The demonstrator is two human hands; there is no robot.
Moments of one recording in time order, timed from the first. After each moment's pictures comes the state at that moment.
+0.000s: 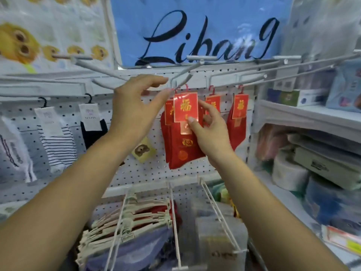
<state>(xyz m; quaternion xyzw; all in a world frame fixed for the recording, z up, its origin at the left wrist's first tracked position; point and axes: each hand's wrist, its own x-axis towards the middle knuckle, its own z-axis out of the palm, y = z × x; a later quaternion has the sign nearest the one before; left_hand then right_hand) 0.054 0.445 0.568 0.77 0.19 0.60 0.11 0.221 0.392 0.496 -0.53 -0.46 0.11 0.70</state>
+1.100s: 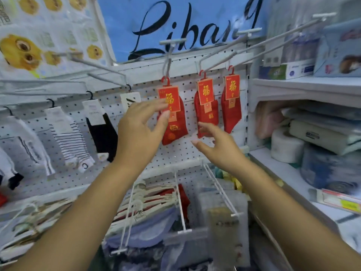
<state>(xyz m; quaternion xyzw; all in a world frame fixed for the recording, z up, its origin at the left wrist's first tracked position) 0.036 0.393 0.506 0.81 0.19 0.56 0.06 0.229 0.323 0.436 -0.67 -0.56 0.05 0.49</state>
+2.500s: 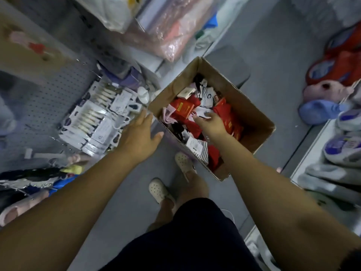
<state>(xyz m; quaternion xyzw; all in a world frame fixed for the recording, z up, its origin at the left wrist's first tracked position) 0.077 0.112 0.019 0.93 0.15 -0.25 0.22 0.174 -0.099 -0.058 -0.77 0.22 0.35 0.49</state>
